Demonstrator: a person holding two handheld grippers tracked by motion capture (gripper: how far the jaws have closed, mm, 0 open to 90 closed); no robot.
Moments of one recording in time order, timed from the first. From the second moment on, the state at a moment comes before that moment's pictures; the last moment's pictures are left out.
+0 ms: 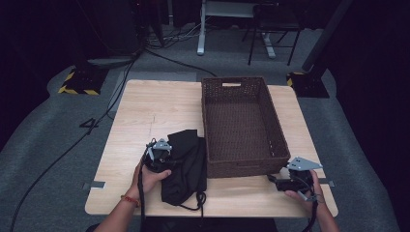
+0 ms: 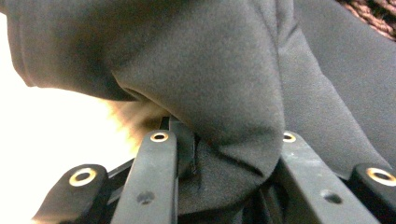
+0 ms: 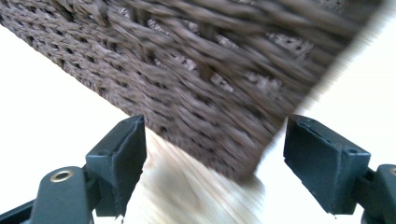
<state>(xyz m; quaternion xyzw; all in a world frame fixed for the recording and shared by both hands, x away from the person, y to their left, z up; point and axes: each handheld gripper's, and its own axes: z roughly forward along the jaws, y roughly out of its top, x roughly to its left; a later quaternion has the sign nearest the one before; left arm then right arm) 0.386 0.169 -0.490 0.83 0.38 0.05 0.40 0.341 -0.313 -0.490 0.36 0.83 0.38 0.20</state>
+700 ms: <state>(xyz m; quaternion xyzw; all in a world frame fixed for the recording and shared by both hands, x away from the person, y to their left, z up) 0.378 0.187 -0.471 0.81 0.35 0.08 0.45 0.343 -0.358 -0.502 0.41 0.81 0.36 0.20</state>
